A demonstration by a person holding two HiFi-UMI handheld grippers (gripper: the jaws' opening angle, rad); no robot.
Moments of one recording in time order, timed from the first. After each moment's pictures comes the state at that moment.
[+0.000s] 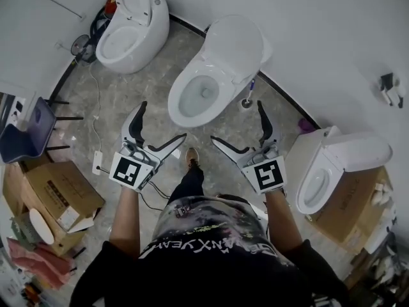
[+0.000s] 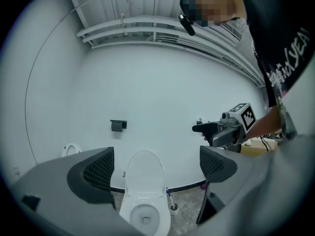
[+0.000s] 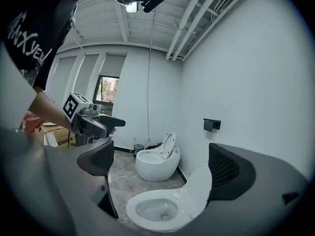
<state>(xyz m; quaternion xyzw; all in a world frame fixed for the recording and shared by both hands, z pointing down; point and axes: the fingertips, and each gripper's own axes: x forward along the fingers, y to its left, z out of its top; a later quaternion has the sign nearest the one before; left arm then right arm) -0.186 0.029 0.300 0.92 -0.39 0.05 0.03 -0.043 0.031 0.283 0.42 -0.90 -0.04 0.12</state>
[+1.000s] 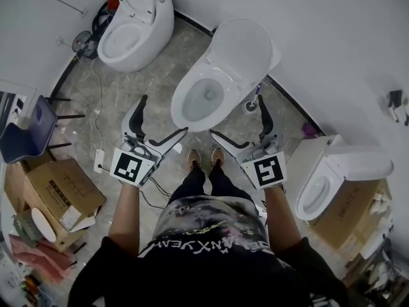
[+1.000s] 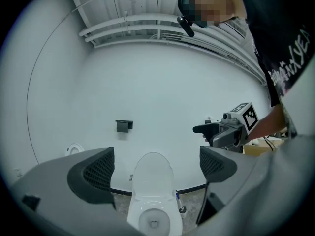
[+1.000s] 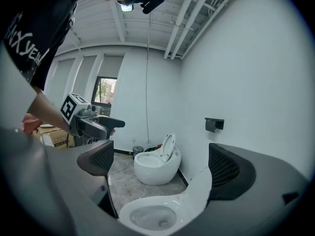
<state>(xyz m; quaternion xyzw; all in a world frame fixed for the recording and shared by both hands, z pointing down) -0.191 -0.044 0.305 0.91 -0.41 0.05 0.02 -0.052 -0.047 0.291 0.41 -0.90 -0.02 0.11</state>
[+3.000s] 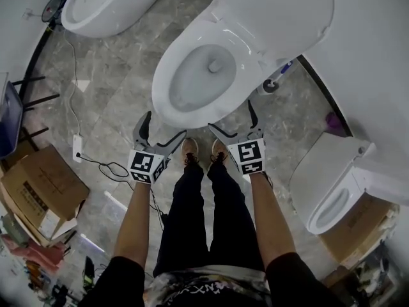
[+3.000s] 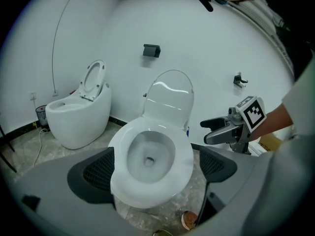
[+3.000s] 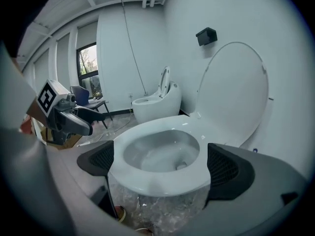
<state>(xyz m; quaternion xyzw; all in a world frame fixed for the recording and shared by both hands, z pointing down) -0.181 -0.056 0.805 0.83 -0.47 0.18 0.24 -0.017 -0.093 0.798 0.41 -0.85 0.18 0.27</state>
